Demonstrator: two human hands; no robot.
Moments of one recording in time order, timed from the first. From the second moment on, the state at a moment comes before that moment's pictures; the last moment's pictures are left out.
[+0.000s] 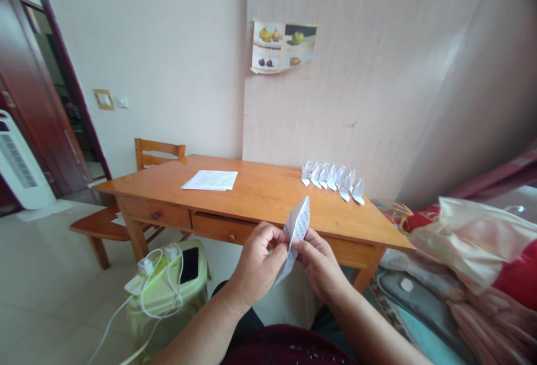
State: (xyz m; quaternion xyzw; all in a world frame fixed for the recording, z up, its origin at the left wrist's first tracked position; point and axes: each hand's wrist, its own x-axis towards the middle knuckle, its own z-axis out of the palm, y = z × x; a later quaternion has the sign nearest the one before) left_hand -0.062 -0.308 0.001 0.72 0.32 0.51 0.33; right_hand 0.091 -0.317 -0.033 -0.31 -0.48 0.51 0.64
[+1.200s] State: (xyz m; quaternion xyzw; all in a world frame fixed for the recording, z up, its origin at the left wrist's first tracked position) left_hand -0.057 -0.296 -0.013 0.42 0.25 0.49 0.72; right_hand 0.096 -0.314 -0.043 -0.32 -0.44 0.56 0.63
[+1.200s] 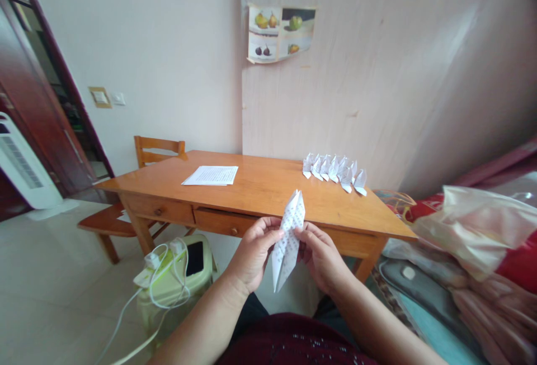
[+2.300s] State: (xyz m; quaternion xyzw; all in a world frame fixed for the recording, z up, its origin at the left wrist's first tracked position) left_hand -0.056 -0.297 -0.013 0.52 0.30 0.52 0.61; right_hand 0.097 -0.314 -0.037 -0.37 -0.52 0.49 0.60
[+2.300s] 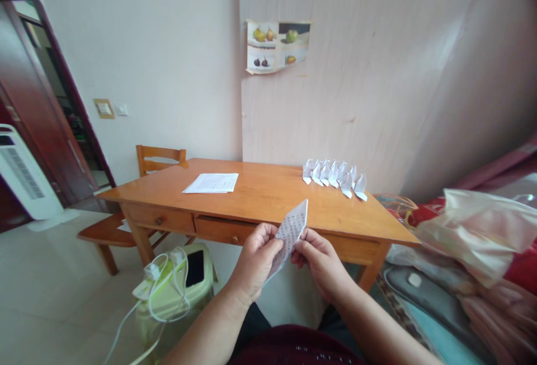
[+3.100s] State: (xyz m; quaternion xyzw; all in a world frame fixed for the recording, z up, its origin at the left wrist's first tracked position) left_hand -0.060 -0.300 -0.009 0.56 0.28 0.50 0.60; right_hand 0.092 -0.312 -0.031 -0.41 -0.51 0.42 0.63
